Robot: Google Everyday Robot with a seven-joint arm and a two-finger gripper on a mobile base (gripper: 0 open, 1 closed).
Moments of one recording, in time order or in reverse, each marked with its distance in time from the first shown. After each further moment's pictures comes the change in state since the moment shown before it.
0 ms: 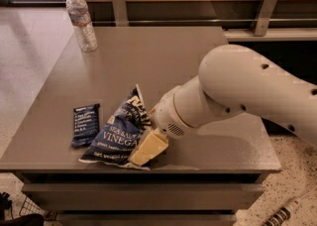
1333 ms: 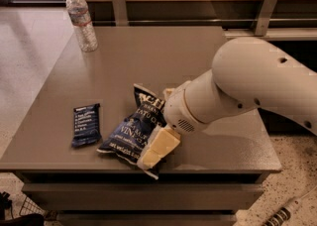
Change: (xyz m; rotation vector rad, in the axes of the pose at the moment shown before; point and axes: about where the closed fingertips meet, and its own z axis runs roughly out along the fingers) arm 0.007 -0.010 -0.019 0.020 0.000 -0.003
